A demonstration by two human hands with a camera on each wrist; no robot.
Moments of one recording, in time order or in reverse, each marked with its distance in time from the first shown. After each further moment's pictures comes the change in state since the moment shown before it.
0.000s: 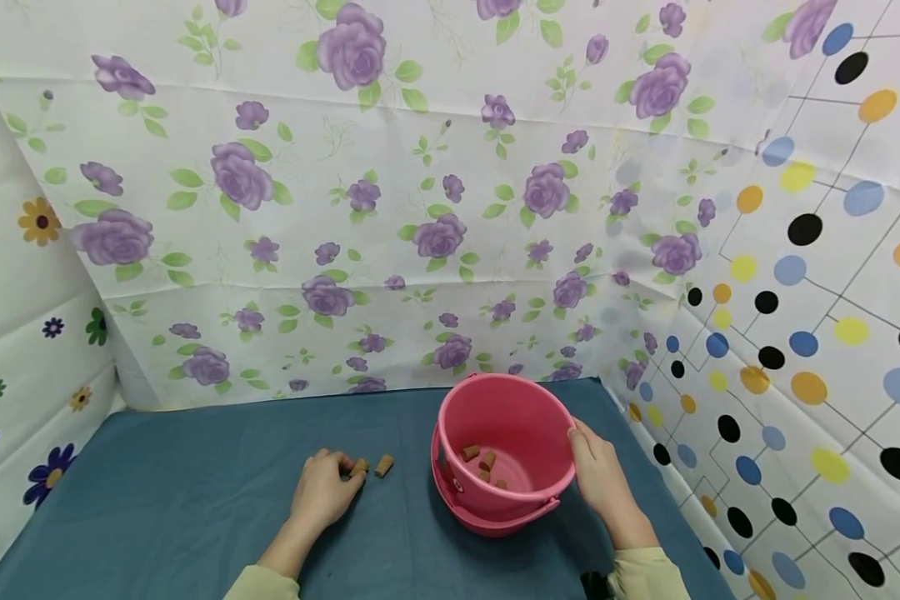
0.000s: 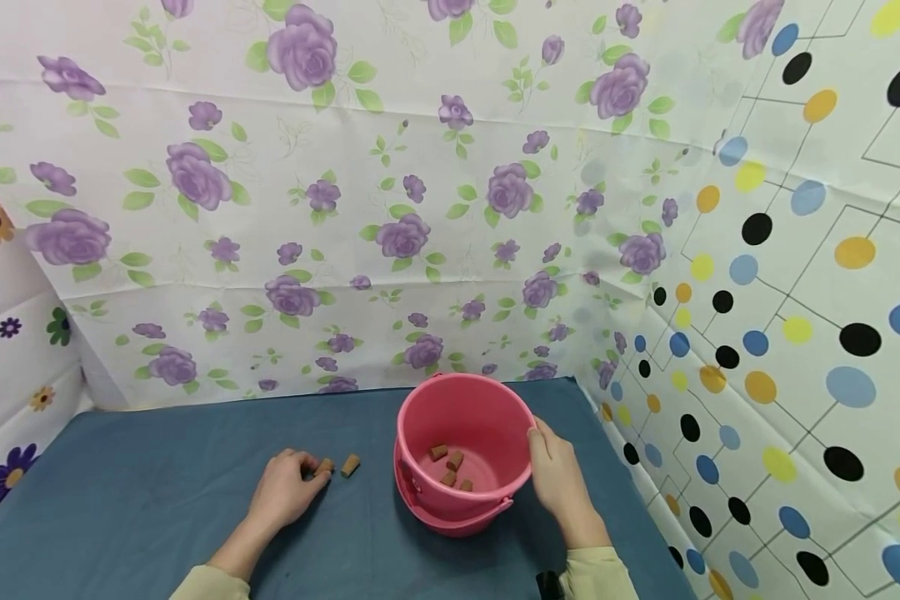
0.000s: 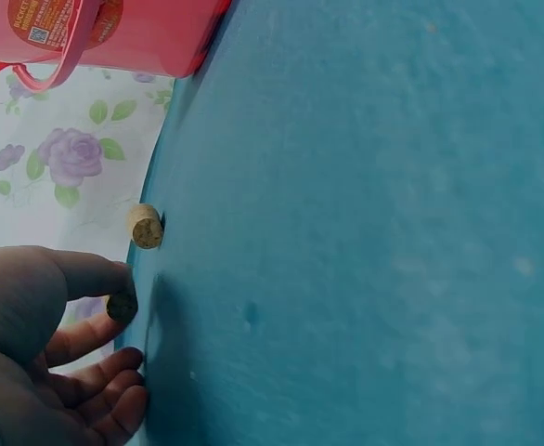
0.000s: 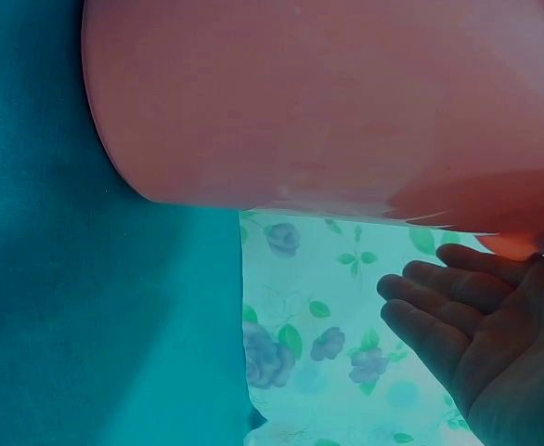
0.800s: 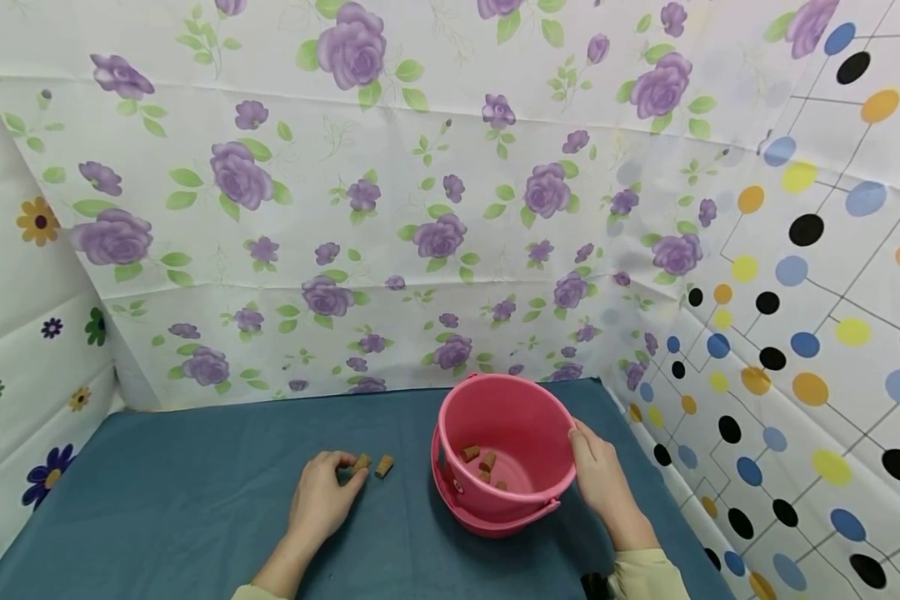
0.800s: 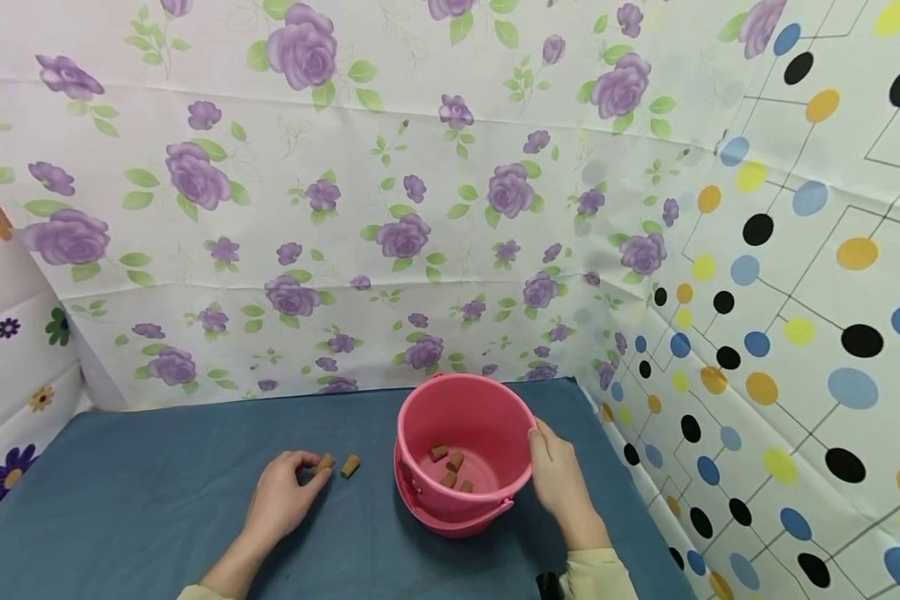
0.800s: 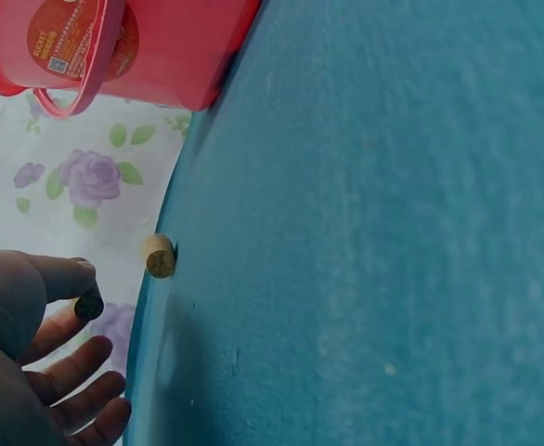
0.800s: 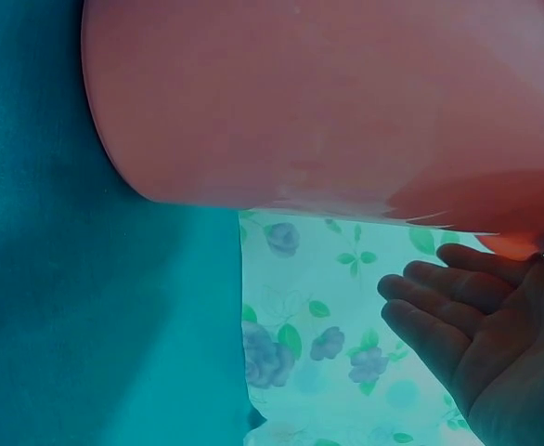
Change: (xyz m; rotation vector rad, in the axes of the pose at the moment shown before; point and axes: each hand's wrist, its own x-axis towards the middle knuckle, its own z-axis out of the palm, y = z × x) left_hand -0.015 0.009 -0.002 -0.086 0.097 0.000; right_hand 0.000 0.001 0.000 -0.007 0.004 -0.006
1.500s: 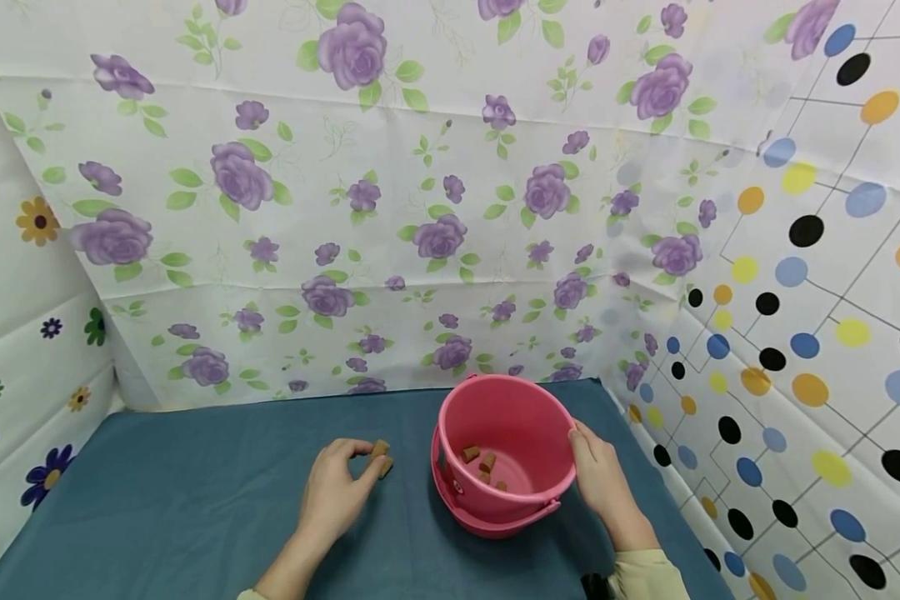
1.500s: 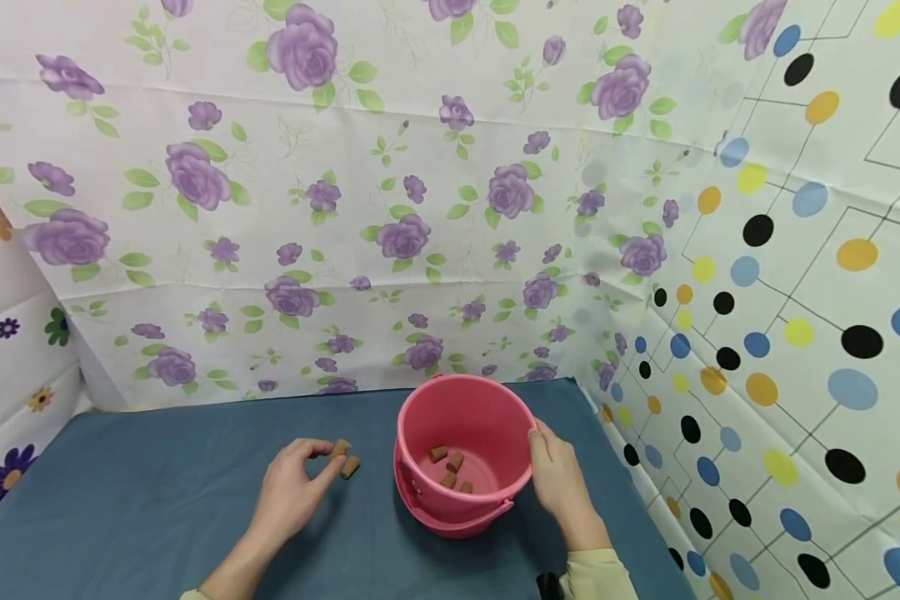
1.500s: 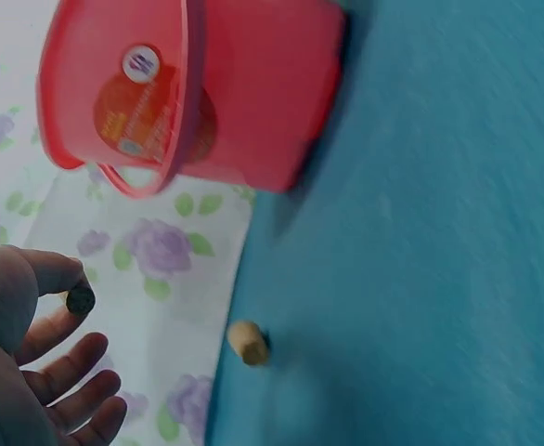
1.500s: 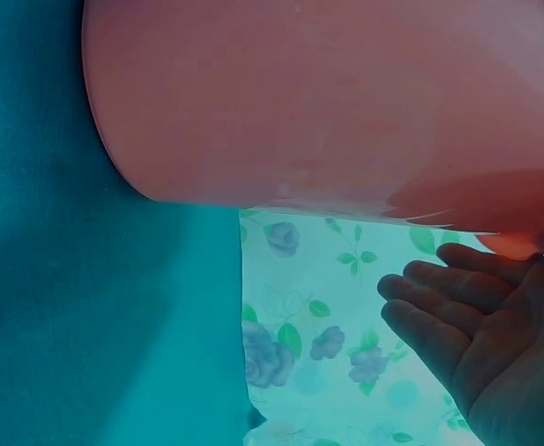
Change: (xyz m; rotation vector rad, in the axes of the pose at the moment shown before) left_hand -0.014 0.049 -0.018 -0.117 0.065 0.105; right_hand 0.000 0.000 0.000 -0.009 0.004 -0.011
